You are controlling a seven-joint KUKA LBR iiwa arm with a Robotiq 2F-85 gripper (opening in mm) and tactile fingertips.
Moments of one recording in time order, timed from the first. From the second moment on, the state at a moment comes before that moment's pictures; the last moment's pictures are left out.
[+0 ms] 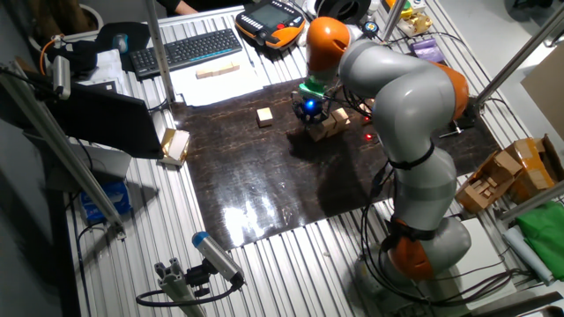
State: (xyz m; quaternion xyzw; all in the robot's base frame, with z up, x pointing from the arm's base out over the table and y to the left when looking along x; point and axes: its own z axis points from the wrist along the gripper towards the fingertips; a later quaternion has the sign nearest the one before) arm 0.569 0.088 0.108 -0.34 -0.94 -0.02 0.08
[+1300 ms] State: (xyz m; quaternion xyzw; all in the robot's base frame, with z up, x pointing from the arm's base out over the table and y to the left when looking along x) arm 0.609 0.141 0.130 -0.13 -0.99 -0.02 0.10
